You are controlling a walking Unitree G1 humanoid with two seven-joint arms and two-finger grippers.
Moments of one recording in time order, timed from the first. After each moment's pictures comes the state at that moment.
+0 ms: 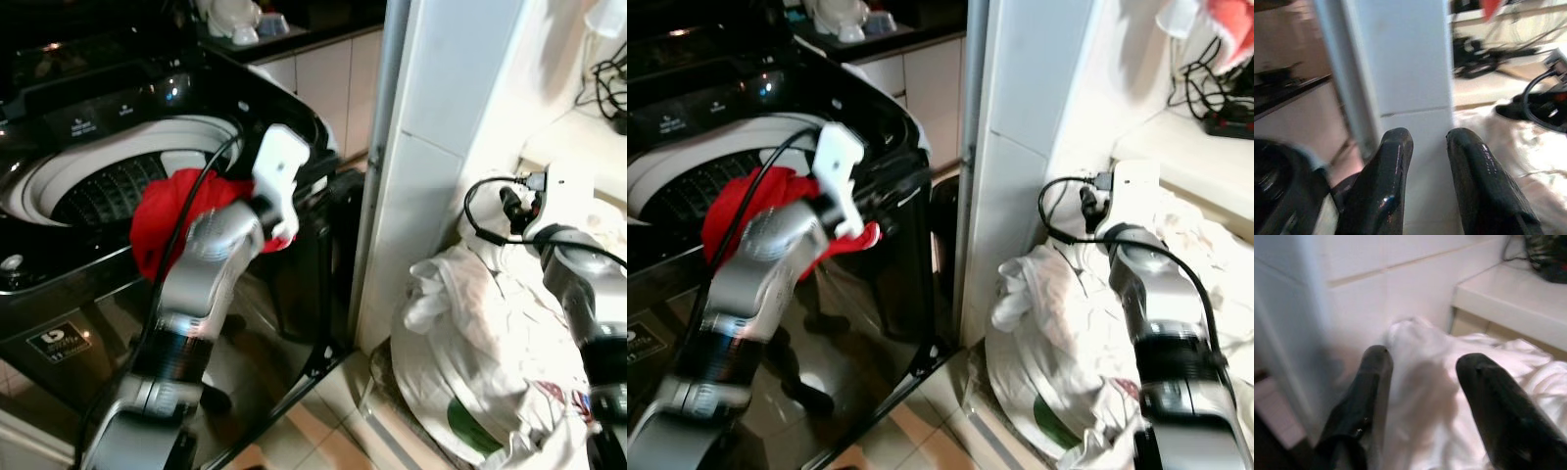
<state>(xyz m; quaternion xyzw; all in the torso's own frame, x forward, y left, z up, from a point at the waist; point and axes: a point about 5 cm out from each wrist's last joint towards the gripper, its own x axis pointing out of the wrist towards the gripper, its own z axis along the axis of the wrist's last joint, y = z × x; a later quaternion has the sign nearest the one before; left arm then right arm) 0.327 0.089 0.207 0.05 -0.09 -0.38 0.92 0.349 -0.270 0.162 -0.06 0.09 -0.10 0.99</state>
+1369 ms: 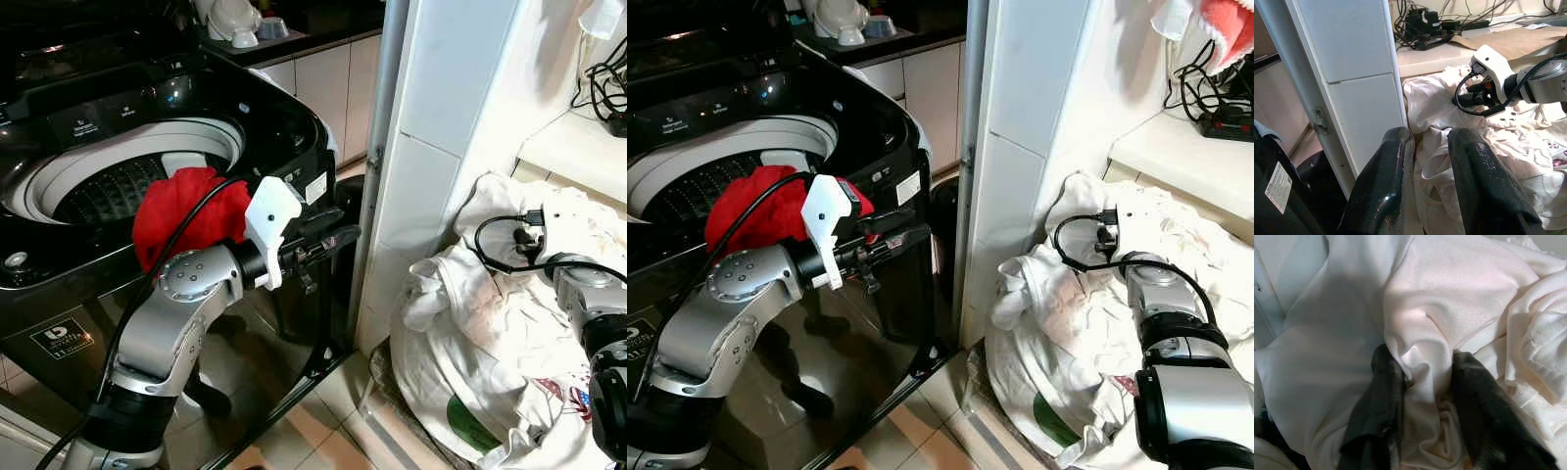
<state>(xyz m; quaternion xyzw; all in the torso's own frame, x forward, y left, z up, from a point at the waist) 0.282 0.093 0.197 0.06 -0.03 -0.47 0.88 0.346 -0.305 0.111 -0.11 0.21 -0.10 0.97</state>
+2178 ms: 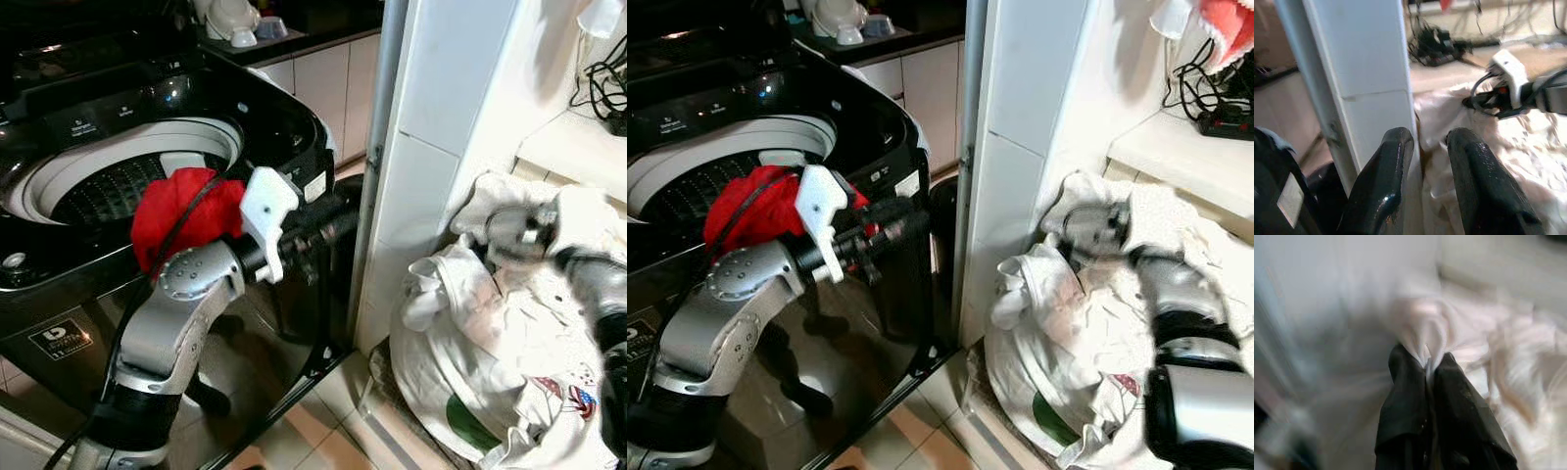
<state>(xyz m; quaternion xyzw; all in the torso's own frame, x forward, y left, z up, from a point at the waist) 0.287 0.094 0.208 0.03 -0.07 -0.44 0.89 0.350 -0.315 0.147 -0.05 0.12 -0.05 0.99</state>
